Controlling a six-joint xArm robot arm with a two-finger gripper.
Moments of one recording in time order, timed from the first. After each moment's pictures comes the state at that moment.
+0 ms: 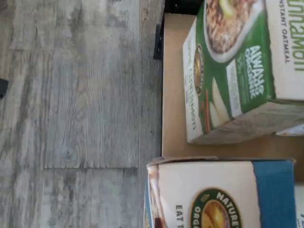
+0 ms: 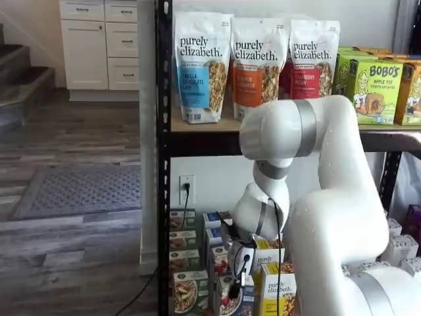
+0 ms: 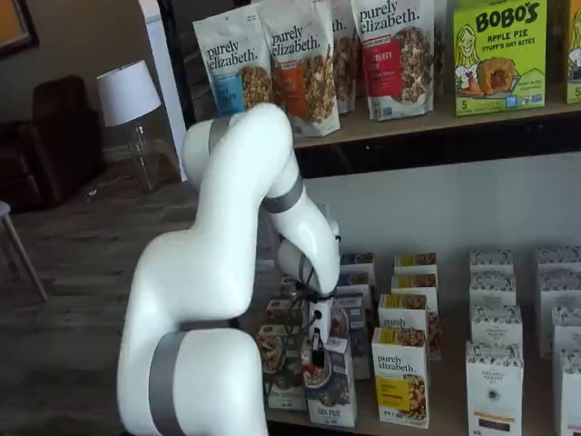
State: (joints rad) arm 0.07 0.86 -1.28 0.52 0.42 -1.97
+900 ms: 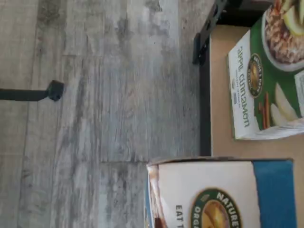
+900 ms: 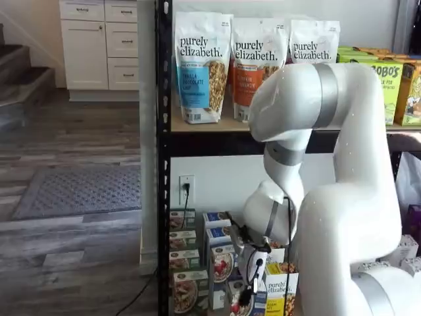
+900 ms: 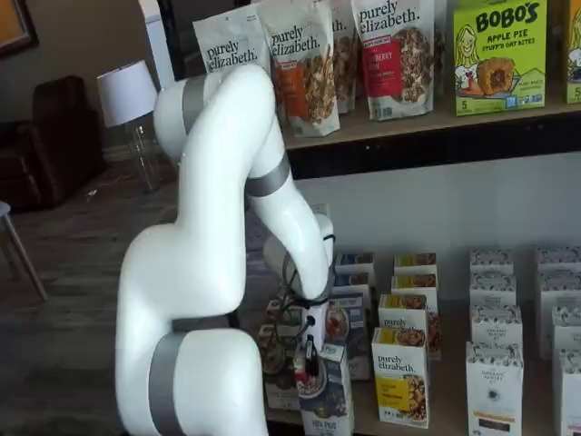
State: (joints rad) arm 0.08 0.59 -0.92 0.64 0.33 -2.09
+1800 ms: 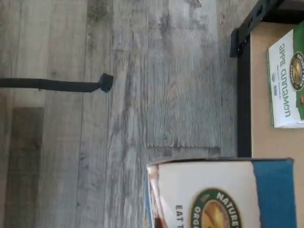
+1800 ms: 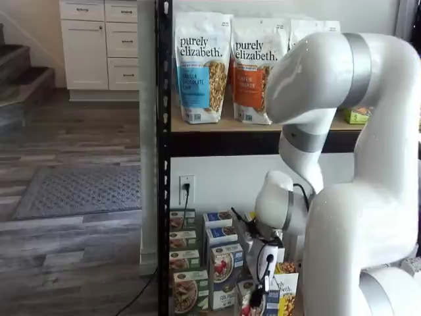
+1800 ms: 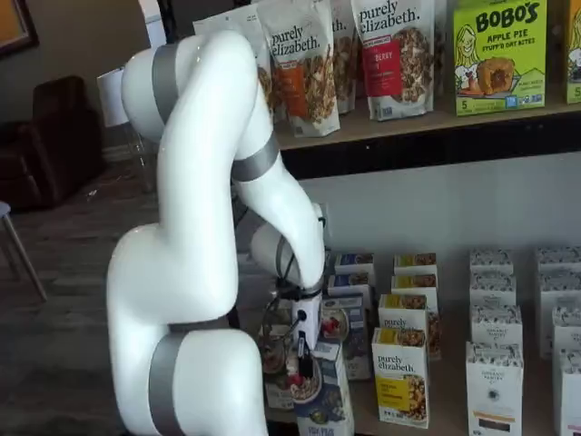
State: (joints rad) arm 0.06 0.32 -0.67 0.44 0.35 -1.92
